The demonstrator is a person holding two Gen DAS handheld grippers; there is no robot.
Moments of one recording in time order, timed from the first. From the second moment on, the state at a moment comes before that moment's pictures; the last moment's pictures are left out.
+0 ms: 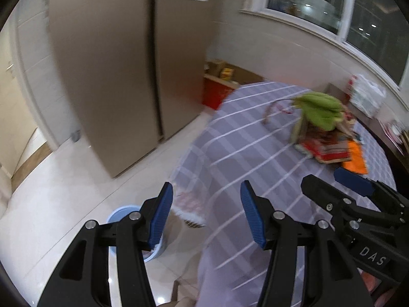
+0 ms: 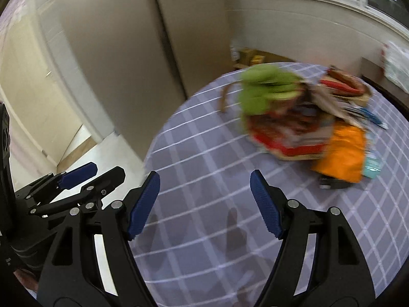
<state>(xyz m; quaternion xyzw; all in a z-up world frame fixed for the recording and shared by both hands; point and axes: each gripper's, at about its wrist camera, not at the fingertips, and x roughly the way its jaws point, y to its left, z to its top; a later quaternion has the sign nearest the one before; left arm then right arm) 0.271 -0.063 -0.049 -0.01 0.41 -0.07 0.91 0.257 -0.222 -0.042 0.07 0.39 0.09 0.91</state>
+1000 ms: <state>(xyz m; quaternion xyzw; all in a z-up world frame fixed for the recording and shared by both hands) 0.369 -0.182 -0.027 -0.02 0.40 -0.23 0.89 0.282 -0.360 -0.014 0.15 0.37 -0.04 0.92</state>
